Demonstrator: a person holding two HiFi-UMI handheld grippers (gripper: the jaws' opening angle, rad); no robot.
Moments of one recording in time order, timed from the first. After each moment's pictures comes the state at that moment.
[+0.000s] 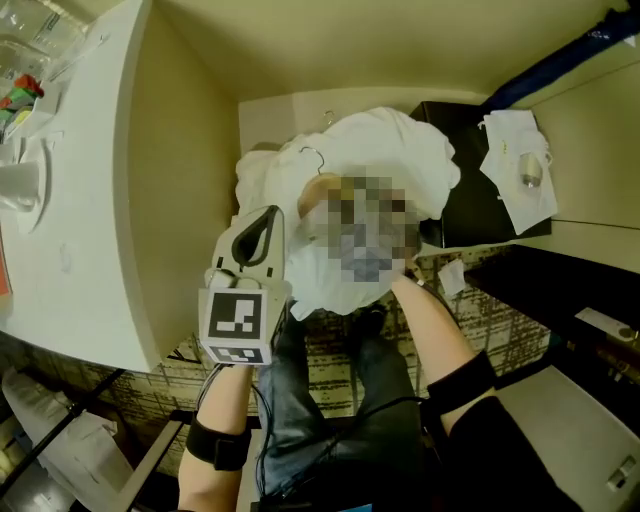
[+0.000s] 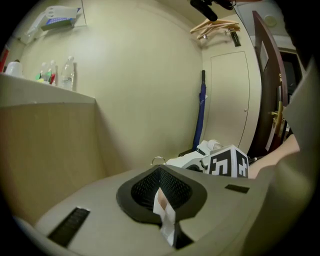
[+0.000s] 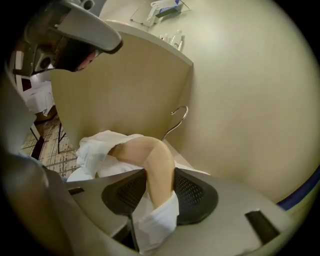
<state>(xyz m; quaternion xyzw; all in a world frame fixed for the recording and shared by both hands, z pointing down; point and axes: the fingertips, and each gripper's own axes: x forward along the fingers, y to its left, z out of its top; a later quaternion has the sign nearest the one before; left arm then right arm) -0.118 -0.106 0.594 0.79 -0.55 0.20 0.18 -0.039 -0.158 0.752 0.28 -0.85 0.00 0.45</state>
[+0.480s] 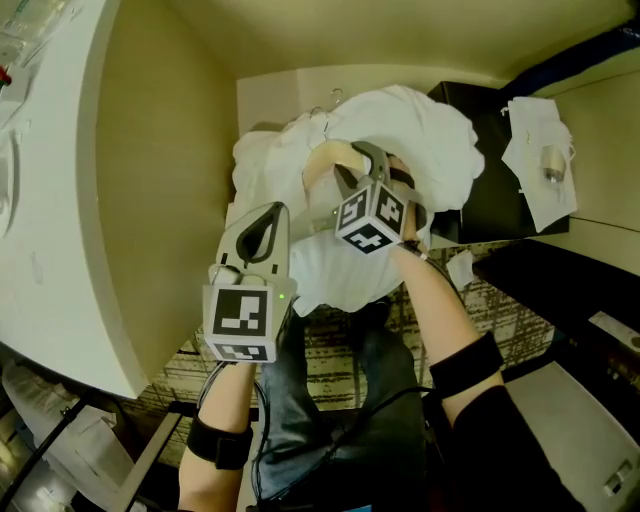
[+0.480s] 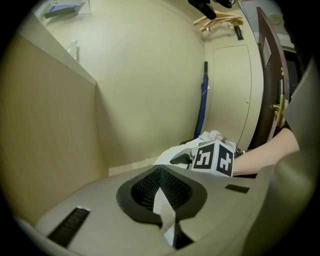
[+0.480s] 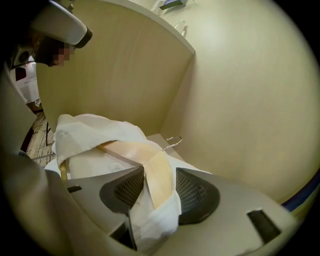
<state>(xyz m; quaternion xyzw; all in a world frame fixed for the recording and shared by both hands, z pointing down) -0.125 -0.102 0.663 0.78 -0.55 0.21 0.21 -0.045 -0.198 0.813 0.31 -0.83 -0.03 0.46</state>
